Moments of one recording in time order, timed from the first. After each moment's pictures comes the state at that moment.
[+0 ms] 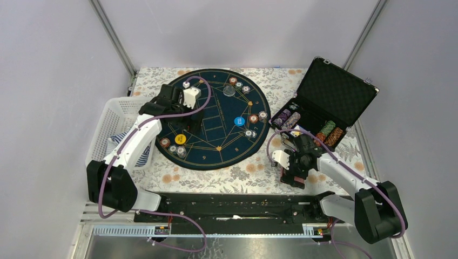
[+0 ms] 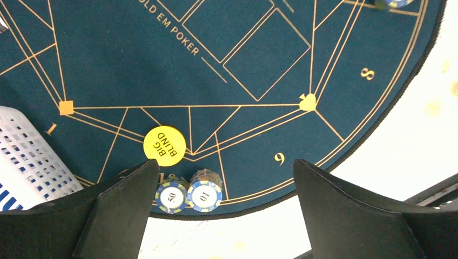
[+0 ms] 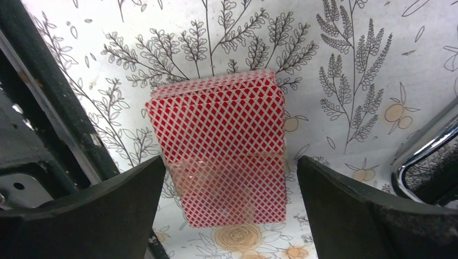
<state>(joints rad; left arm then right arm) -0.28 1.38 1.17 -0.73 0.20 0.17 0.34 1.12 0.51 -0.76 -0.30 -0.99</state>
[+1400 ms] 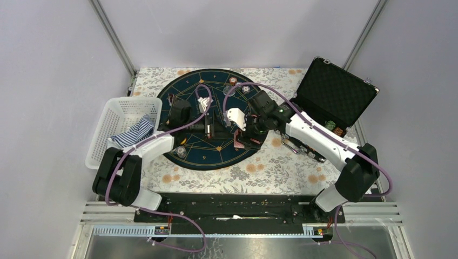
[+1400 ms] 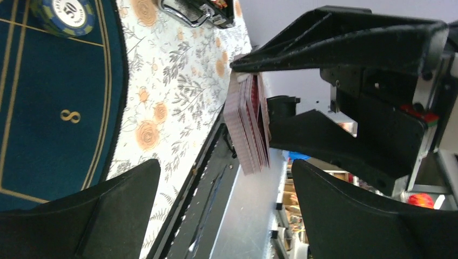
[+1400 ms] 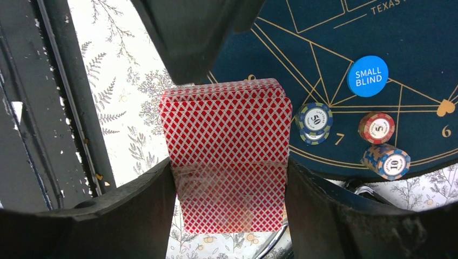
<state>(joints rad) -0.35 1.42 0.79 0.12 1.02 -0.73 0.72 1.54 1.37 -0.87 -0.37 -0.64</state>
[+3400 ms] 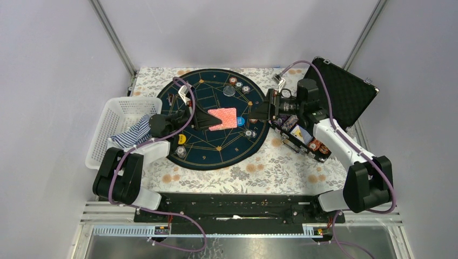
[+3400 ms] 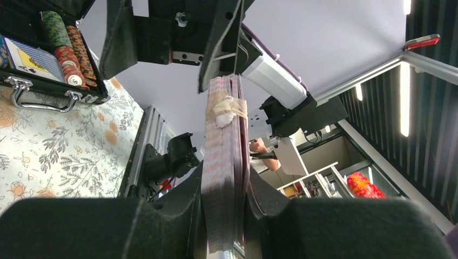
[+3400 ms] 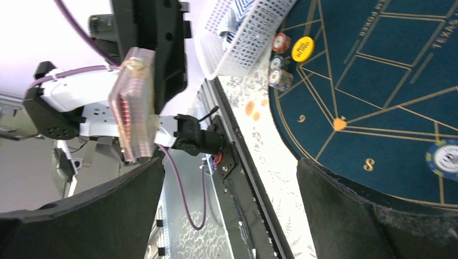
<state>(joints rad) -0.27 1.45 0.62 1.42 1.10 -1.66 0.29 1.40 1.03 0.00 -1.03 0.65</state>
